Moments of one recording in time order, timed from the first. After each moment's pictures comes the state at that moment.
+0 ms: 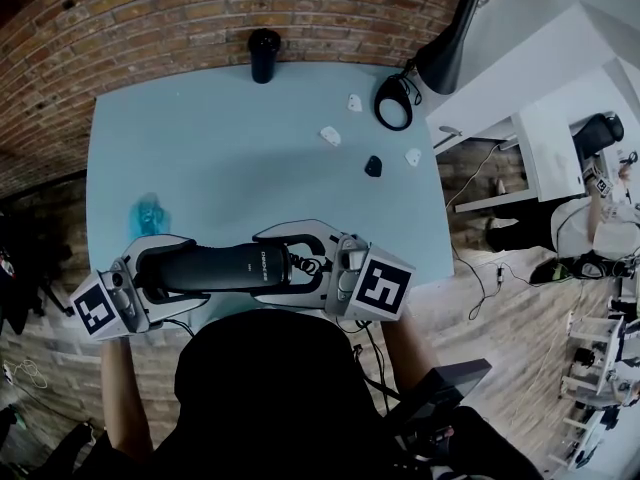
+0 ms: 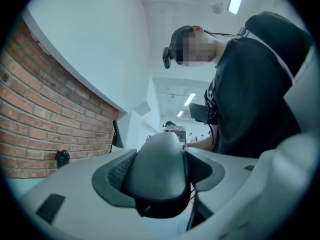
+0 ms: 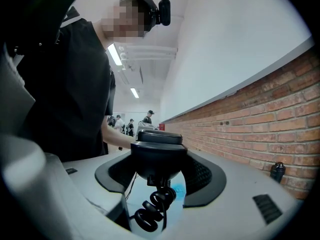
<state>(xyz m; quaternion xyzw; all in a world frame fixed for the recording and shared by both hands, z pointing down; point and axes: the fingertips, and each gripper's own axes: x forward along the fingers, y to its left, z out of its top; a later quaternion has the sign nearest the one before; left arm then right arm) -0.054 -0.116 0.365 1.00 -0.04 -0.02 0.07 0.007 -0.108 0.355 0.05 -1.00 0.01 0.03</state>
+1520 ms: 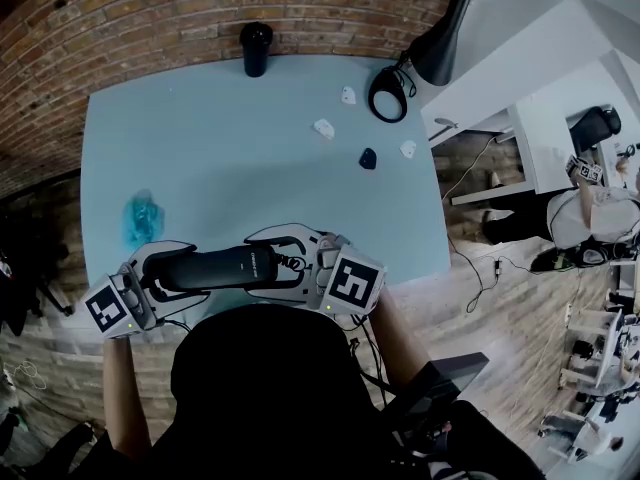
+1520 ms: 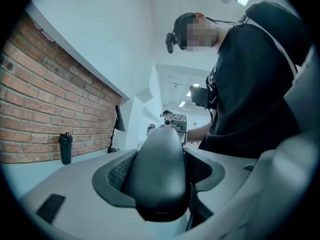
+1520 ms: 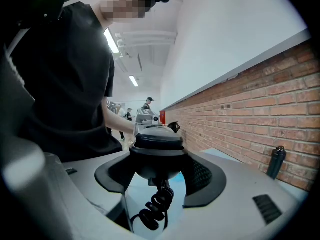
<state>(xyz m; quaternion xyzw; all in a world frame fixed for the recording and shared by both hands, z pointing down) -0.055 -0.104 0.424 0.99 -0.04 0.05 0.09 -0.001 -0.099 0.411 0.05 -1.00 0.03 0.07</state>
